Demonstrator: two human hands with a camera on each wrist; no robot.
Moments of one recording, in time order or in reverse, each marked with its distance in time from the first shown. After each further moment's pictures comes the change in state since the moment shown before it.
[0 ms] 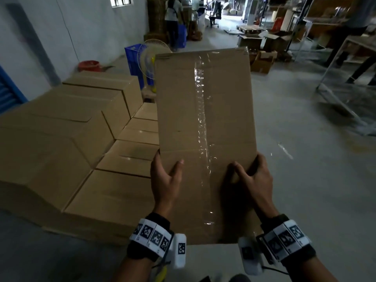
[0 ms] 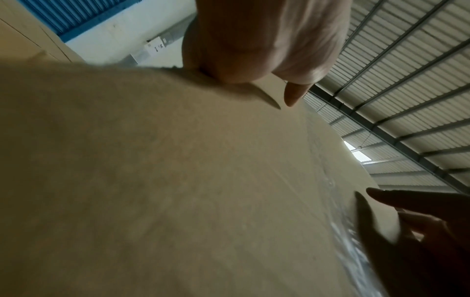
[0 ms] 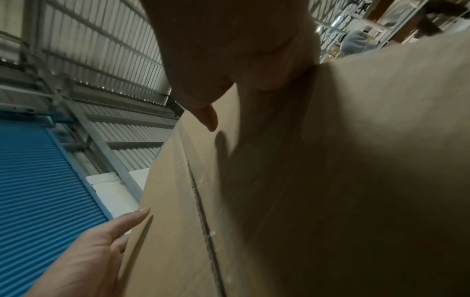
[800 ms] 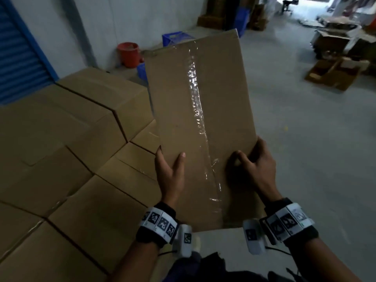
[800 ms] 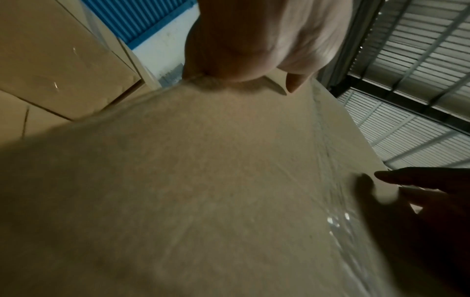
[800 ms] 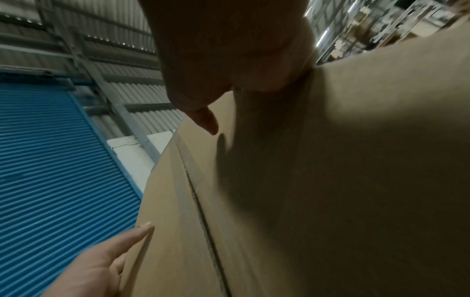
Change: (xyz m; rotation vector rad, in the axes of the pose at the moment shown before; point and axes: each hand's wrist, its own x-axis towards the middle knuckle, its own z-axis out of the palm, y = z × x) left_hand 0.462 -0.040 0.303 -0.105 0.361 -0.161; right_hand 0.593 0.049 0.222 -0.024 -0.350 -0.177
